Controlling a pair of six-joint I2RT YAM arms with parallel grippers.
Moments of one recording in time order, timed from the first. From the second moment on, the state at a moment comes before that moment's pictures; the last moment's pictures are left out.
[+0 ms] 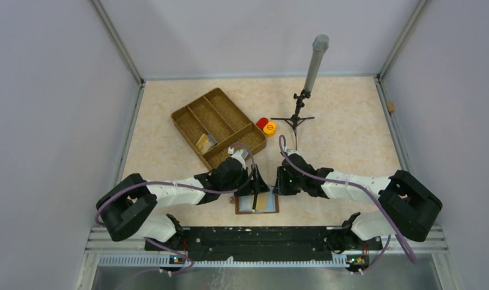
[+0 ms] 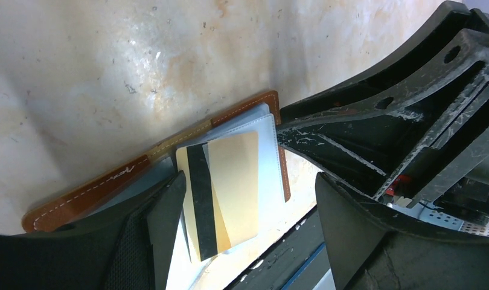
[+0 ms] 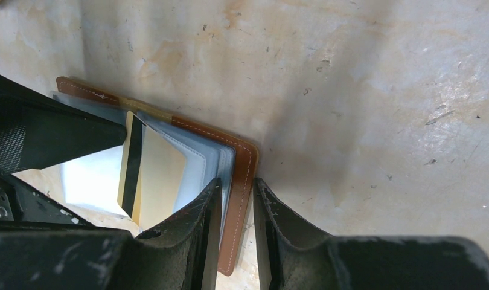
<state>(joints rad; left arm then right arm) -0.90 1.38 0.51 0.21 0.14 -0.96 0.86 1.35 0.55 -0.11 -0.02 0.74</state>
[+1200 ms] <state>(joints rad) -1.00 1.35 0.56 0.04 0.15 -1.04 0.86 1.35 0.54 -0.08 -0.02 0.75</state>
